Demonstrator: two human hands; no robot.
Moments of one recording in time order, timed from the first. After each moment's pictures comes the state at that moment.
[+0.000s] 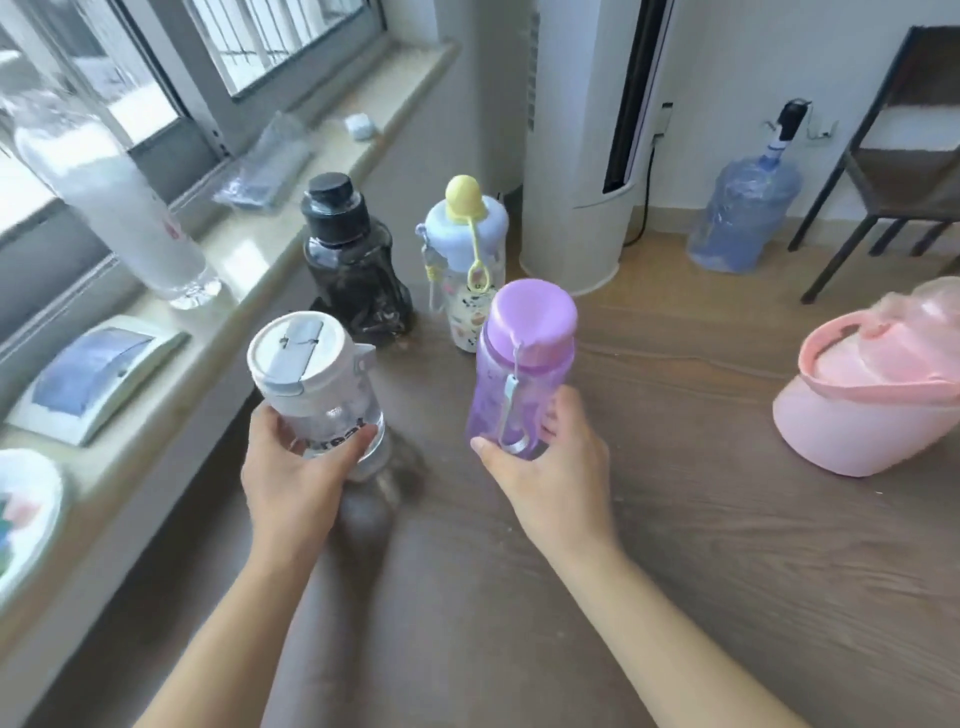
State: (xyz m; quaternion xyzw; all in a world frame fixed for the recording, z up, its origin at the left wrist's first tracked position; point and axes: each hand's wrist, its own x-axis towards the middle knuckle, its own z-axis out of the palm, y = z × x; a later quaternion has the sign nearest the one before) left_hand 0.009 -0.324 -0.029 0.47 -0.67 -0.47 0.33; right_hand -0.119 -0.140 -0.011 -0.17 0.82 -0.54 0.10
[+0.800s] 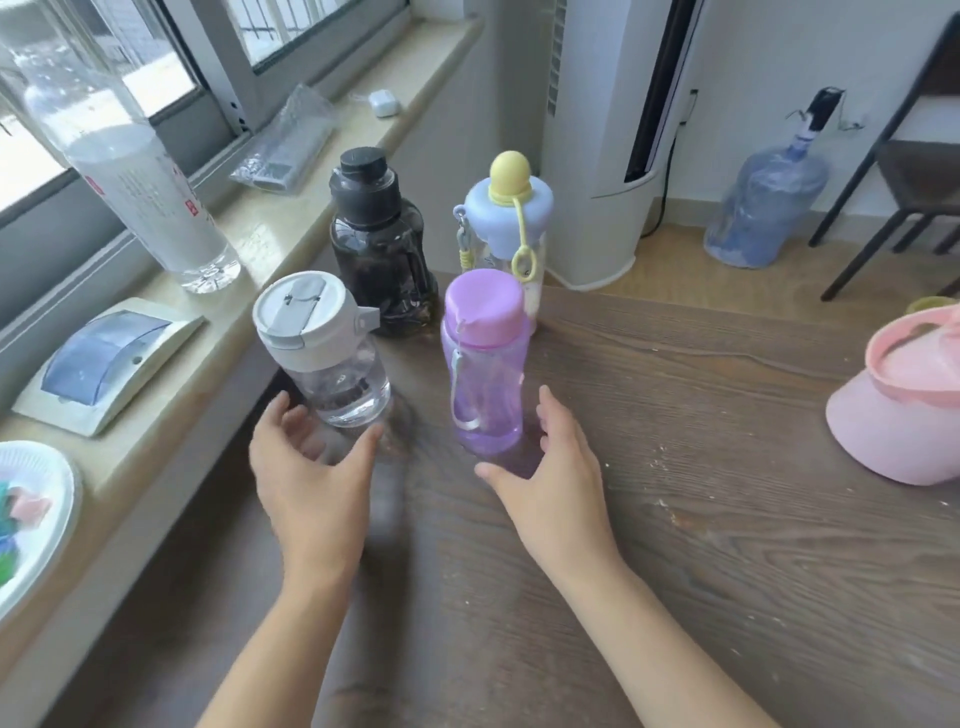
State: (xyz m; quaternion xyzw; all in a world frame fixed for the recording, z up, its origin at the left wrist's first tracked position) left_hand 0.011 -0.323 -0.041 0.51 -0.66 -0.42 0.36; right_hand -0.103 -0.173 -0.044 -0.18 0.84 -0.49 0.17
